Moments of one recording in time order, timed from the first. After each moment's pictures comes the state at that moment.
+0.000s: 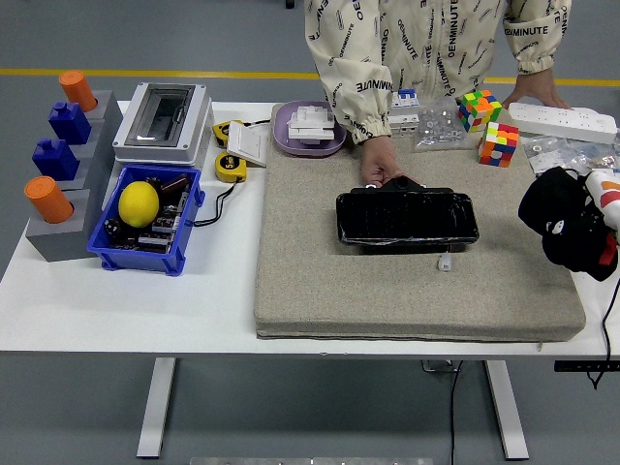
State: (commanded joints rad) left arm -0.06 0.24 -1.22 -0.22 0.94 0.08 0.13; right arm 0.48 -0.69 0.76 1.40 -1.74 -0.24 -0.49
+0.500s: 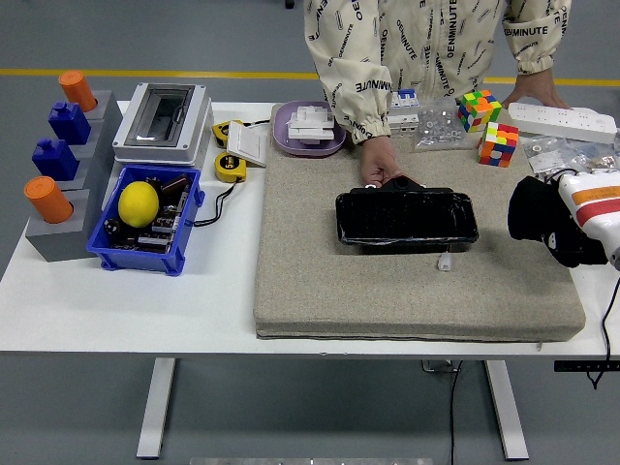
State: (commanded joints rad) left arm -0.05 0.24 -1.21 -0.22 0.94 0.08 0.13; right arm 0.38 -0.69 0.77 1.48 -2.22 -0.20 -0.43
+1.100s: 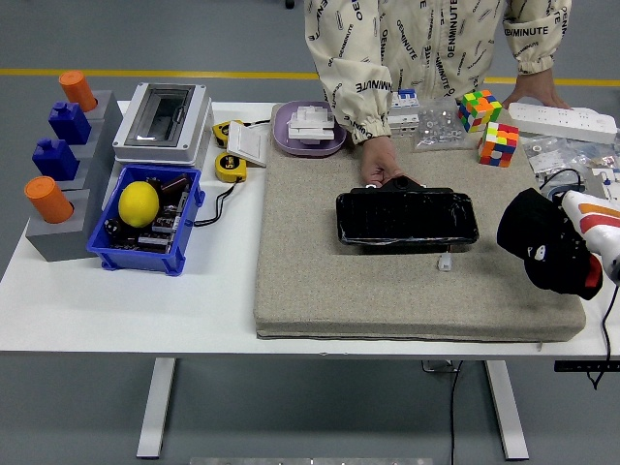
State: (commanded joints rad) left arm -0.05 0.25 -1.21 -0.22 0.94 0.08 0.13; right arm 0.30 -0.66 0.92 1.55 -1.69 -0.18 -0.54
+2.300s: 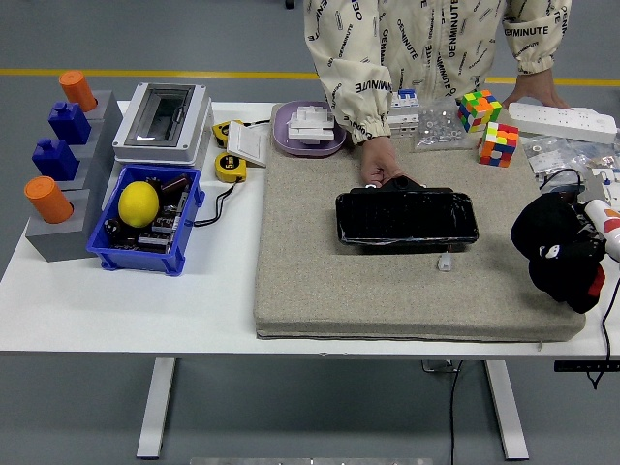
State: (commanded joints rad) left arm -0.06 0.24 -1.22 -0.22 0.94 0.08 0.13; right arm 0.31 -0.67 0.92 1.49 -1.51 -0.23 -0.52
